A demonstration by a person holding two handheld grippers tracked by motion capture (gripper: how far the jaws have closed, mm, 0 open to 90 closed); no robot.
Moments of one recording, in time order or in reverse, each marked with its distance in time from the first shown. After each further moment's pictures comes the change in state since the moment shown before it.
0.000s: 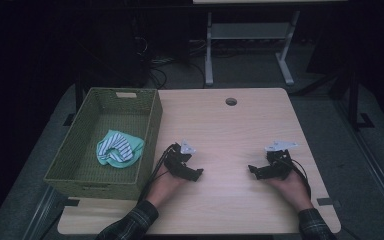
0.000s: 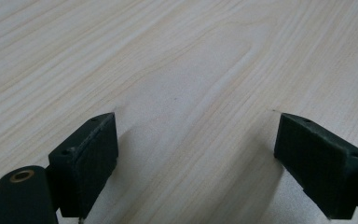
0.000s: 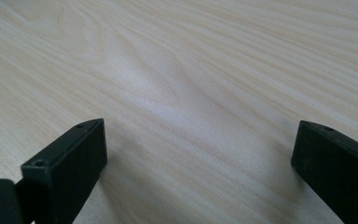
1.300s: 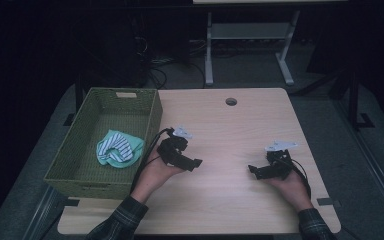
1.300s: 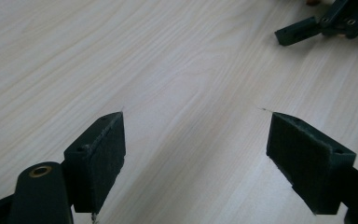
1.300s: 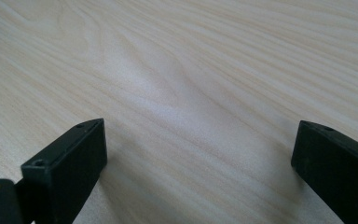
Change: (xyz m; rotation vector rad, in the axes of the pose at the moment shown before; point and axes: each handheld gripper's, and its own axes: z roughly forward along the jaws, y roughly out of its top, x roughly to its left) left arm 0.000 0.048 -0.065 0.015 -0.115 -0.022; right arm 0.000 0.000 0.000 -0.002 0.000 -0.002
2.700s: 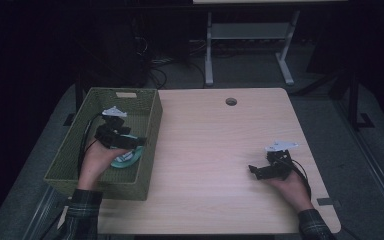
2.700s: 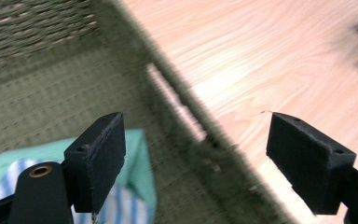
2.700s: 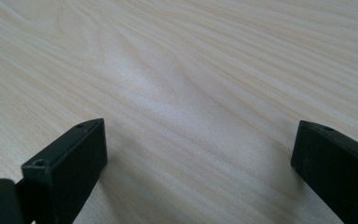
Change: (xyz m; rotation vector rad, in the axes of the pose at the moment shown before) left arm 0.102 -0.043 -0.113 -0.073 0.157 -0.192; right arm -0.001 -0.001 -0.001 -0.002 -0.006 -0.007
